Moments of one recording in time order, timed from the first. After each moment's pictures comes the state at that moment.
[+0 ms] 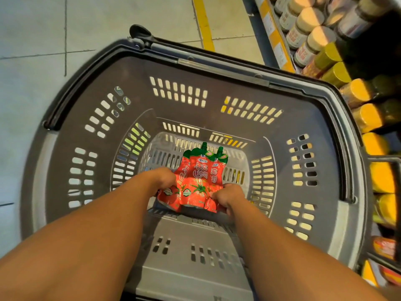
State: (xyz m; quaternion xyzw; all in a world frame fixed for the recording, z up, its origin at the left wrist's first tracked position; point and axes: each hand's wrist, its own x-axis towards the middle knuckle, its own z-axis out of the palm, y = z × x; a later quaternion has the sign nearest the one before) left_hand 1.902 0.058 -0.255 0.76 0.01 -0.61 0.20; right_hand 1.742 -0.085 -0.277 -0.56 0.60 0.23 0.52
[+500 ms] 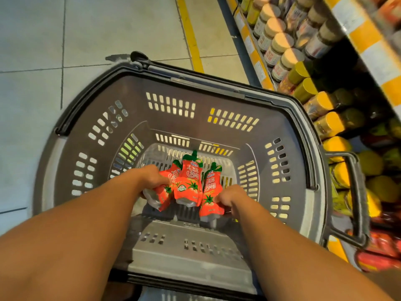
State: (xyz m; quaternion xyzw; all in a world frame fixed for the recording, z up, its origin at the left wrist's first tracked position) left_hand 1.918 0.065 -0.218 0.81 -0.08 -0.56 0.14; right_hand 1.723 -0.113 -0.223 -0.59 0.58 0.29 0.48
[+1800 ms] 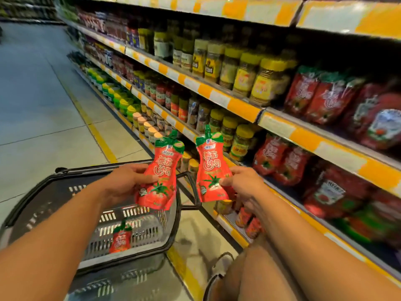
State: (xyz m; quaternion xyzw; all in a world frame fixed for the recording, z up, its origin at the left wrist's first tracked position) left_hand 1.736 -0.026 0.100 0.57 -0.28 -0.57 0.51; right_hand 1.447 -0.149 0.145 -0.57 0.53 -0.24 0.58
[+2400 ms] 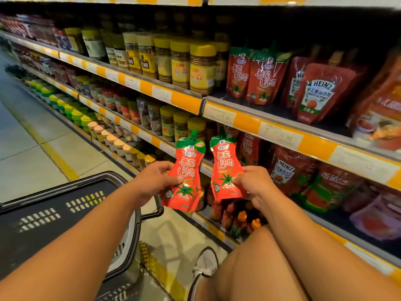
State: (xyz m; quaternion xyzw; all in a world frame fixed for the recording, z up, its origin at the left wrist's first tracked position) left_hand 1.580 -0.148 0.110 0.61 -0.45 -0.52 0.40; right_hand 1.310 -0.207 0.124 -0.46 0.62 -0.34 0.53
